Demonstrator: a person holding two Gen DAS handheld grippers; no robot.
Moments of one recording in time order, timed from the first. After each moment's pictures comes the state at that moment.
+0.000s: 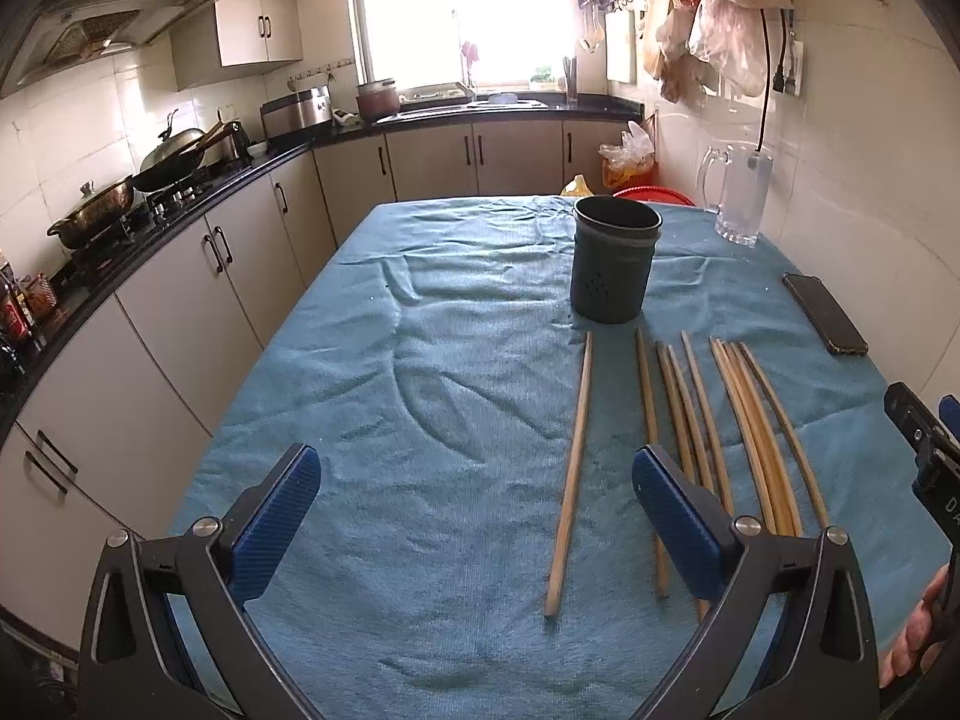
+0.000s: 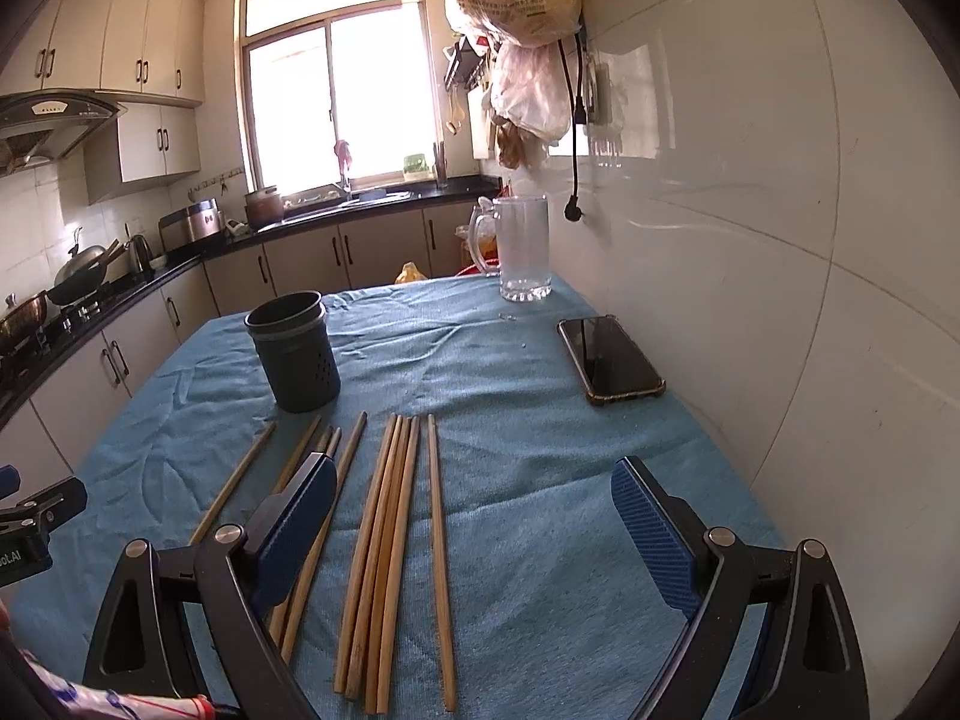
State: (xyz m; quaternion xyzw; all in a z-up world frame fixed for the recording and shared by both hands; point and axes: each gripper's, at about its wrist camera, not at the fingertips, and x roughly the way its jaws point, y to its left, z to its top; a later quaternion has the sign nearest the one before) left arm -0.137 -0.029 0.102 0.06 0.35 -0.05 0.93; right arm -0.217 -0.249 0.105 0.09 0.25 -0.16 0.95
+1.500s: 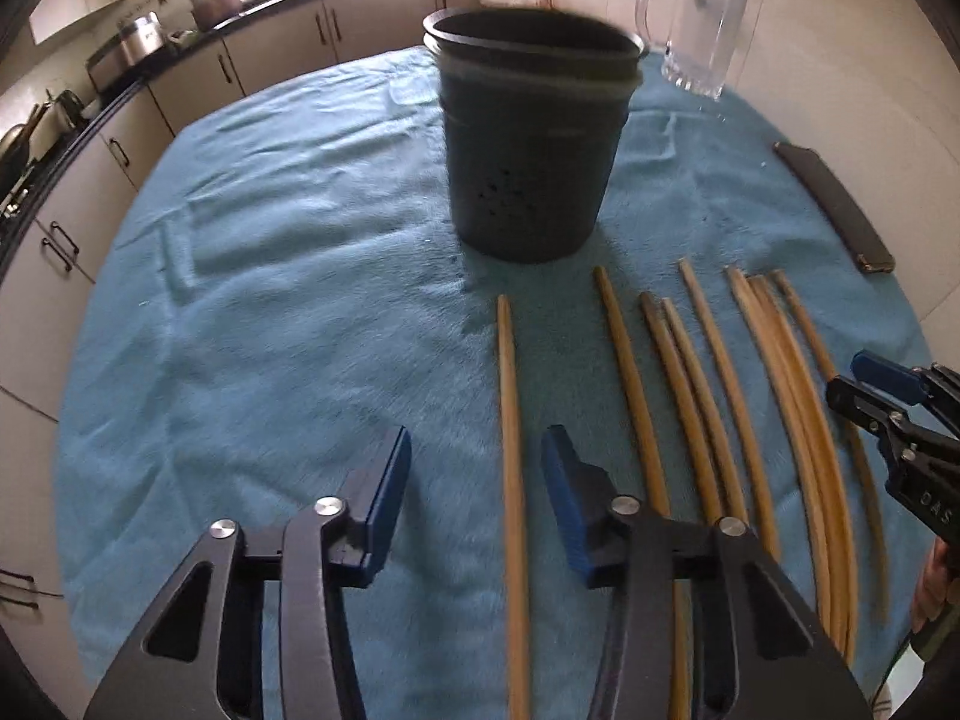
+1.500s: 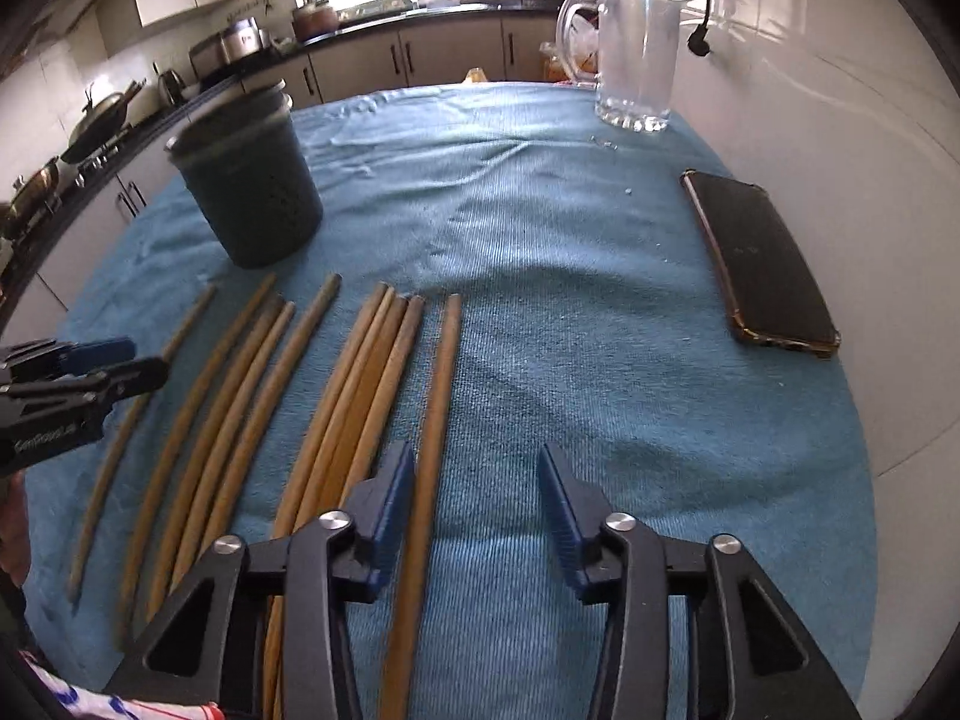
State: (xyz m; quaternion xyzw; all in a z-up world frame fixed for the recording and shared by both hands) left arm 0.025 -0.106 0.016 0.13 0.50 -0.18 0.83; right arm -0.073 -0.290 0.028 0.05 0.47 -0.04 0.88
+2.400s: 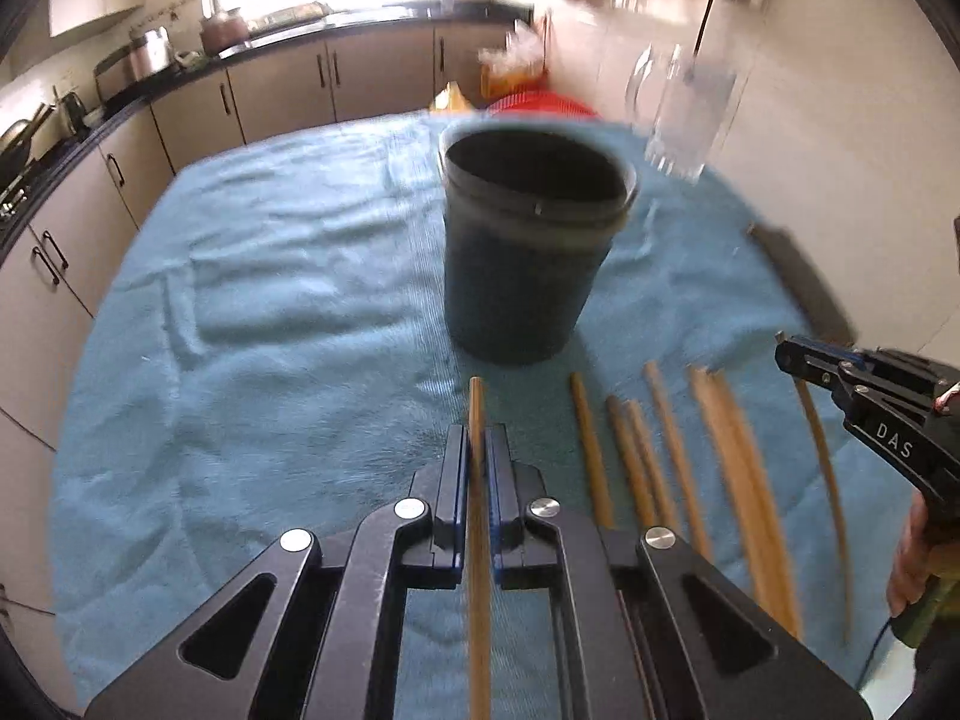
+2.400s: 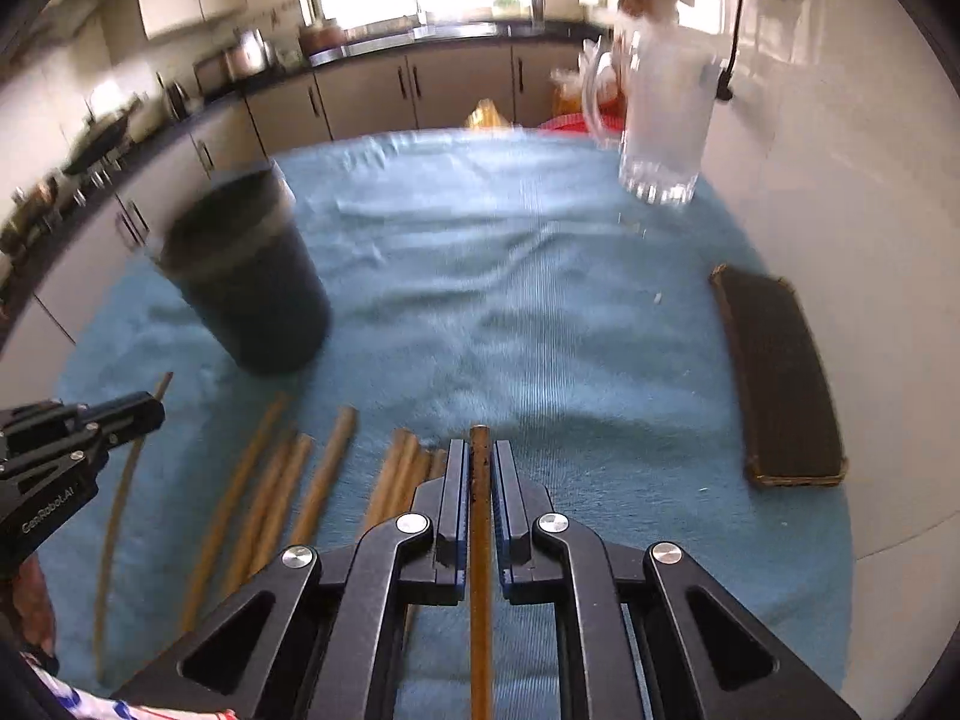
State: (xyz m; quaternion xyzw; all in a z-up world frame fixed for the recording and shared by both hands) left arm 0.039 -0.094 0.056 0.07 0.44 -0.21 0.87; right arm -0.040 -0.288 0.078 0.07 0.42 -0.03 0.90
